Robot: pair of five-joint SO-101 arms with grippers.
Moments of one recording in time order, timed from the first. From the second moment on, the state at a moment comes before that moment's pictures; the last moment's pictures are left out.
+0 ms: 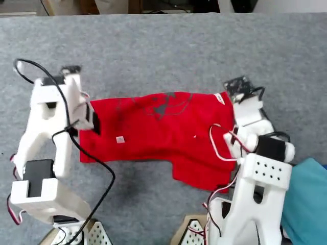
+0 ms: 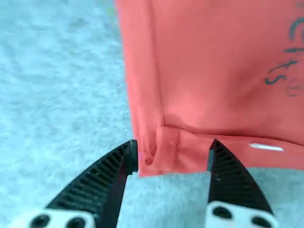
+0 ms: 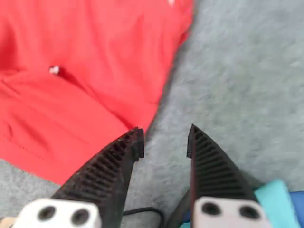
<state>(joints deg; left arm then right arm) -10.4 4.6 9.8 83.8 -11.3 13.9 -46.9 46.3 70.6 29.0</state>
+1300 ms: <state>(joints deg) -6.9 56.2 -69.4 96.7 8.7 7.8 37.6 -41.2 89.4 27.9</state>
